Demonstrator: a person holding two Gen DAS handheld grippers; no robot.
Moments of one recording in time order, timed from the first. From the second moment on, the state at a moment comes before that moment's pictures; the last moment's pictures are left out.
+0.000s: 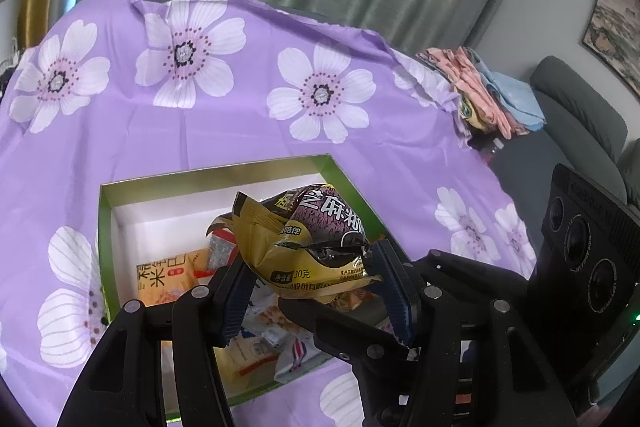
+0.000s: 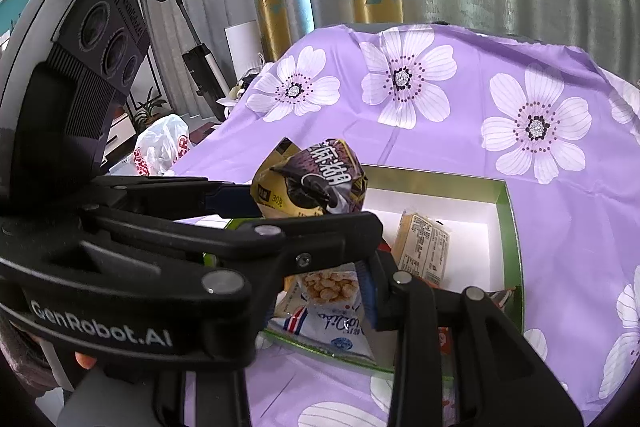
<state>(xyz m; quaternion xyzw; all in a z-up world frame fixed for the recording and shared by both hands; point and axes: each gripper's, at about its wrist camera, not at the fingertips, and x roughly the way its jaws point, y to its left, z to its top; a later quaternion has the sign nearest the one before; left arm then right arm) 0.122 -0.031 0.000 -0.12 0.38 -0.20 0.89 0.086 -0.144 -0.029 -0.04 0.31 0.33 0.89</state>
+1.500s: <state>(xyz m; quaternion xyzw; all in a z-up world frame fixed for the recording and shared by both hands) 0.162 -0.019 -0.041 -0.14 0.44 -0.19 0.87 0.122 -0.131 -0.061 -0.04 0.37 0.32 0.87</state>
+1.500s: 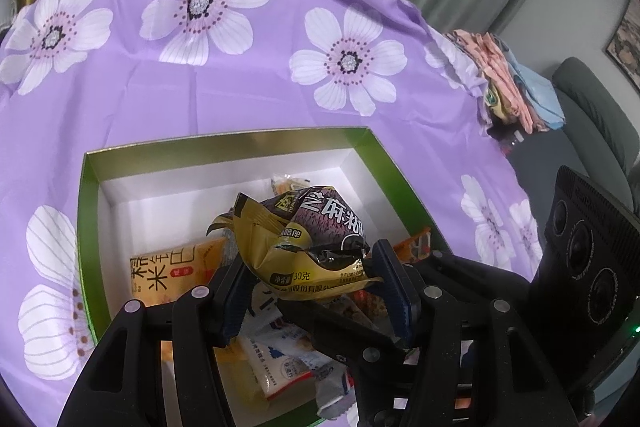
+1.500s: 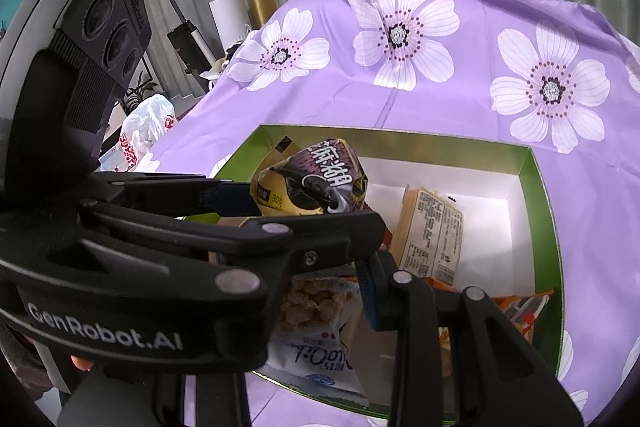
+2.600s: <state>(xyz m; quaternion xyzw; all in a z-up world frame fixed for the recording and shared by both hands) 0.165 -0.012 -0.062 -0.16 0.49 -0.15 0.84 0.128 -0.127 -0.074 -0.04 0.41 0.31 0.85</state>
